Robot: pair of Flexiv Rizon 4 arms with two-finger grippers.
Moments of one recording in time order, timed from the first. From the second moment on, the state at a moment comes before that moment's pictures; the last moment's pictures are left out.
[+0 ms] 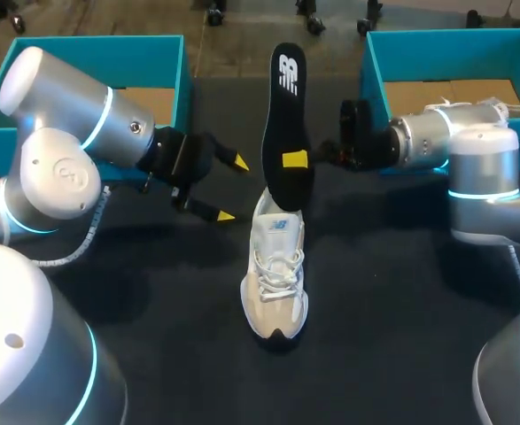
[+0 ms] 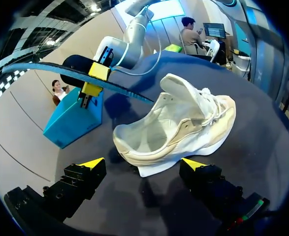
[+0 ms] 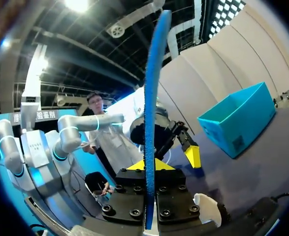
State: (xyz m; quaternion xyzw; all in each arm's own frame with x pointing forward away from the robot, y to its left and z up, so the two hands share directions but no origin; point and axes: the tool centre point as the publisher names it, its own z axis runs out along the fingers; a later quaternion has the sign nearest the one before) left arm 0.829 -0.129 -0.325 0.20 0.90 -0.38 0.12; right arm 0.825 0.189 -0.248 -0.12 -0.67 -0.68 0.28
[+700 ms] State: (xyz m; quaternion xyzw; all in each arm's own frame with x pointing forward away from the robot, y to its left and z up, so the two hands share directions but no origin) left arm 0.824 -0.127 -0.352 0.16 0.91 -0.38 0.05; right arm 0.831 0.192 -0.265 -0.14 -0.67 -0.68 0.27
